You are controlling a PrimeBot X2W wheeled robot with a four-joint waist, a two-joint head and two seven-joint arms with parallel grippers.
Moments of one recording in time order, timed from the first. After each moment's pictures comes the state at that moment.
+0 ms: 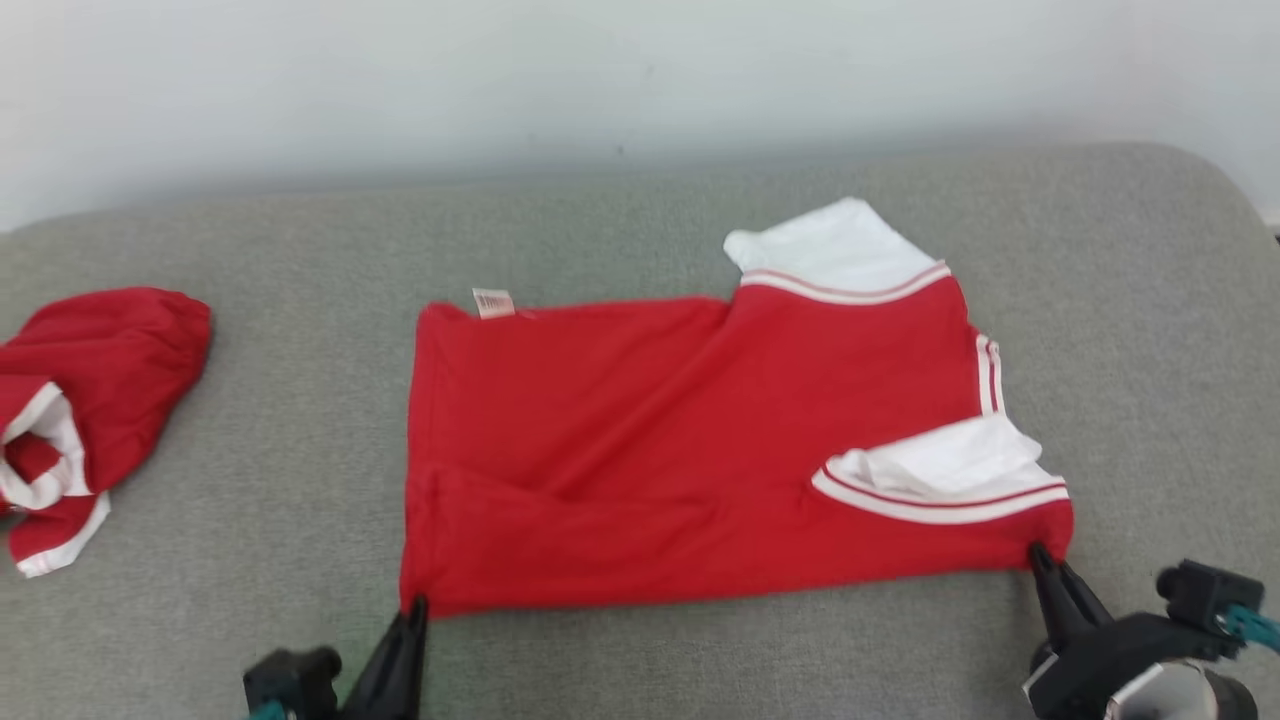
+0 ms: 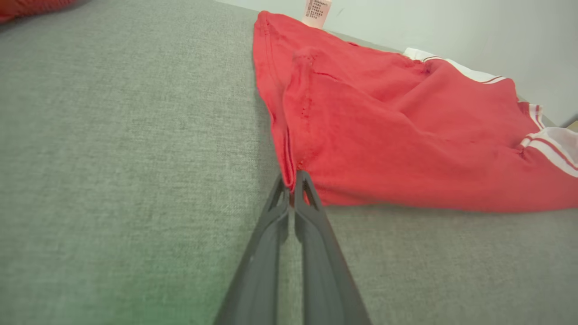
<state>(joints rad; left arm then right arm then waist) -0.19 0.22 -0.36 0.51 -0.59 -0.07 -0.26 -0.24 -0.29 0.20 0.63 0.73 0.13 -0.12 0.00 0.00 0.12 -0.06</state>
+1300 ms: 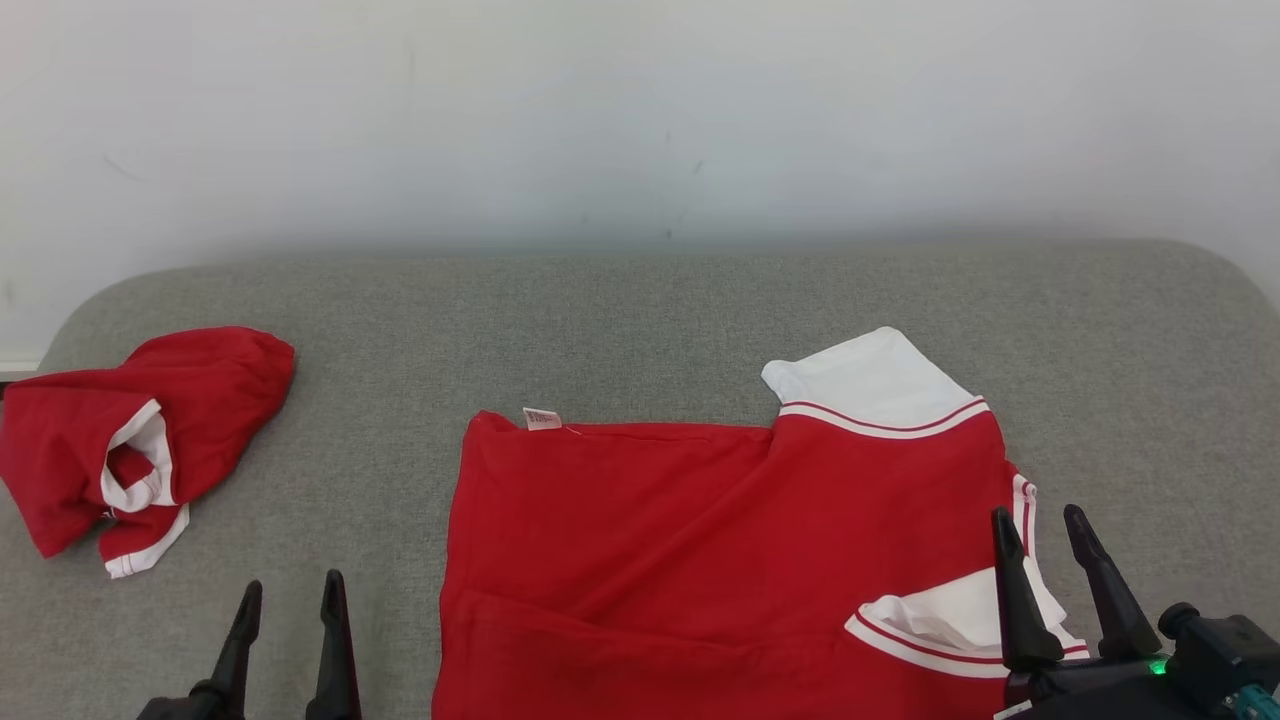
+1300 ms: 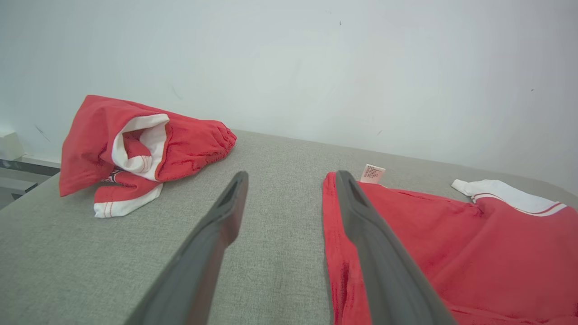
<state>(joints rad) 0.03 0.13 -0.05 0.16 -0.34 -0.03 -0.26 0.02 -0.16 0.06 0.10 0.40 0.13 -0.23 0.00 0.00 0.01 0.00</state>
